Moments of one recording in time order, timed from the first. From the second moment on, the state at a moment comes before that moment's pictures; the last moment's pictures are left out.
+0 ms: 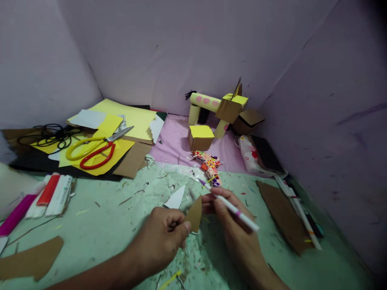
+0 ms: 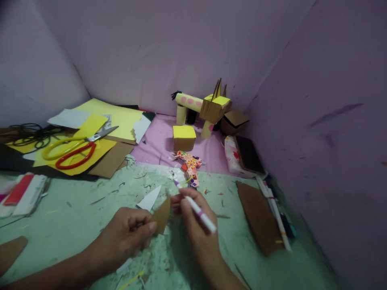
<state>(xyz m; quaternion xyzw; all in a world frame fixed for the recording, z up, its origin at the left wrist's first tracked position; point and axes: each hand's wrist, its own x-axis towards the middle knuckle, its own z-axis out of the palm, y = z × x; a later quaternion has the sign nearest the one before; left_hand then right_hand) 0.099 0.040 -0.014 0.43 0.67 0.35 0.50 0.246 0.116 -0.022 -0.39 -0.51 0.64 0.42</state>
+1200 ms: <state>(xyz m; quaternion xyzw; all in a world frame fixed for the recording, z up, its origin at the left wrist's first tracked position) 0.096 0.043 -0.020 0.47 0.65 0.32 0.50 0.260 0.111 -0.032 -0.34 -0.74 0.42 0.41</state>
